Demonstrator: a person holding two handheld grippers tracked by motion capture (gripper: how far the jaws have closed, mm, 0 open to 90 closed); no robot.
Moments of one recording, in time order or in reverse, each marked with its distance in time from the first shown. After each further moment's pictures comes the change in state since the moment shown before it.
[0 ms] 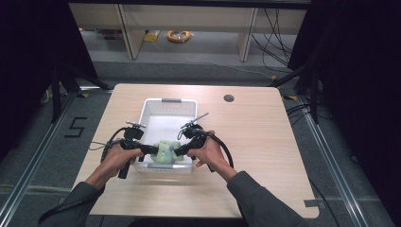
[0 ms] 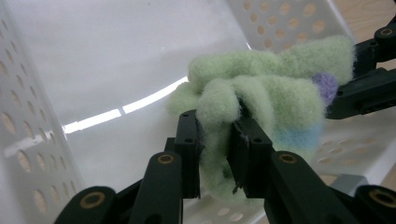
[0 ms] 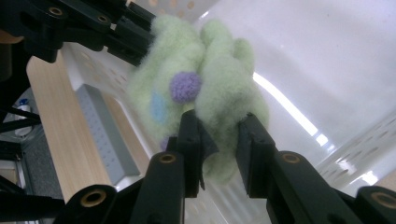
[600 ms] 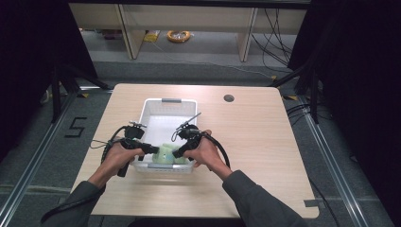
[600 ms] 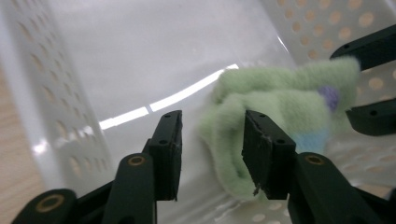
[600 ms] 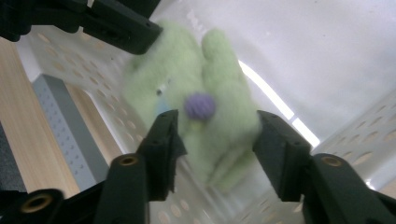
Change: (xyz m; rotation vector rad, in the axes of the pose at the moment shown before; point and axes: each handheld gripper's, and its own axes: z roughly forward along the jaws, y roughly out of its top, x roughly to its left) left arm 0.003 0.005 -0.002 -0.009 0.114 0.026; right arm 0.006 0.008 0.009 0.081 -0.103 -0.017
